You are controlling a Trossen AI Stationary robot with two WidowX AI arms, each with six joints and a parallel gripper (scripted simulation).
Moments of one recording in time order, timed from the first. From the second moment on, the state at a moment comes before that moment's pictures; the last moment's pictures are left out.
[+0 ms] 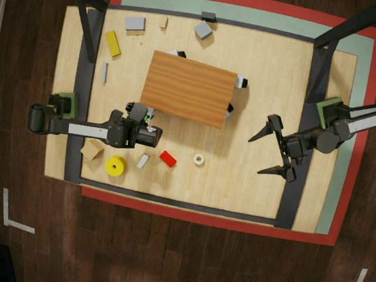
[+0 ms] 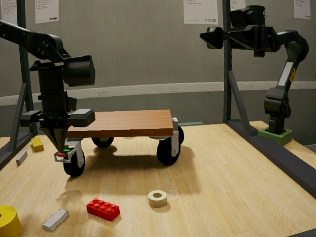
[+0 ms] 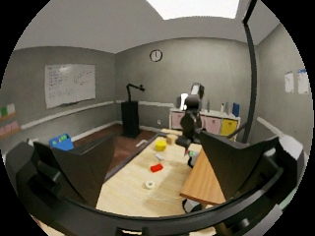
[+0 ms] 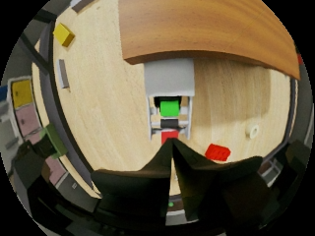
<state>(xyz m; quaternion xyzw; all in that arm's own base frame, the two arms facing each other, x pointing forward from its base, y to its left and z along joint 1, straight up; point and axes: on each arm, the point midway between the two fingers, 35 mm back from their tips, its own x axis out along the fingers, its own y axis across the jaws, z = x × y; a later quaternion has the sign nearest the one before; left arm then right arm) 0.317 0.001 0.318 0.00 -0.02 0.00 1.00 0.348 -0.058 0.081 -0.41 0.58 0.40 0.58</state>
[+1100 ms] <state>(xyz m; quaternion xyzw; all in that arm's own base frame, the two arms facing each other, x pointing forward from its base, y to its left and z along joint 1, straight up) 0.317 0.001 0.318 0.00 -0.02 0.00 1.00 0.349 -0.058 0.071 -0.41 0.58 0.40 0.58</state>
